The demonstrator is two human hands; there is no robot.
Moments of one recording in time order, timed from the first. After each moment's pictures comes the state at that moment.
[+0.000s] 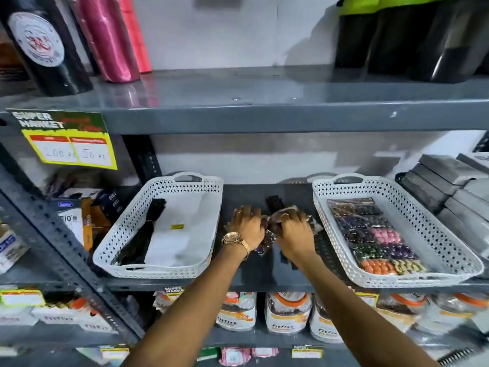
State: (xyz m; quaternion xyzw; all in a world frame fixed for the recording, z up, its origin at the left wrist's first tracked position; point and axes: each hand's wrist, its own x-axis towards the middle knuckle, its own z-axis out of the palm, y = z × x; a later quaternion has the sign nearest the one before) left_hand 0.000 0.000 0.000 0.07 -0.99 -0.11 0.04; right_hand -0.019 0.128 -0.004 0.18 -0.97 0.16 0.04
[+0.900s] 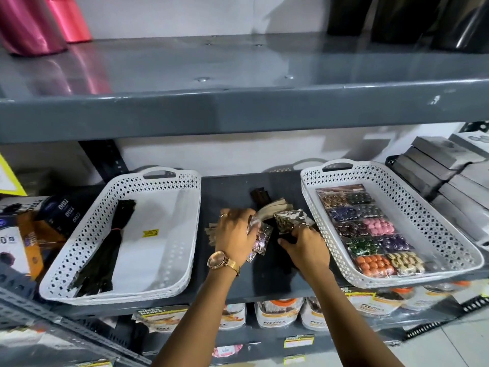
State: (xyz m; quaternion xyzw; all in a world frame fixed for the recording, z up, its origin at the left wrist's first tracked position) left_hand -0.012 0.001 -0.028 0.05 -0.96 -0.19 0.22; right_hand -0.031 0.164 -0.032 -0.03 -0.97 0.25 -0.02
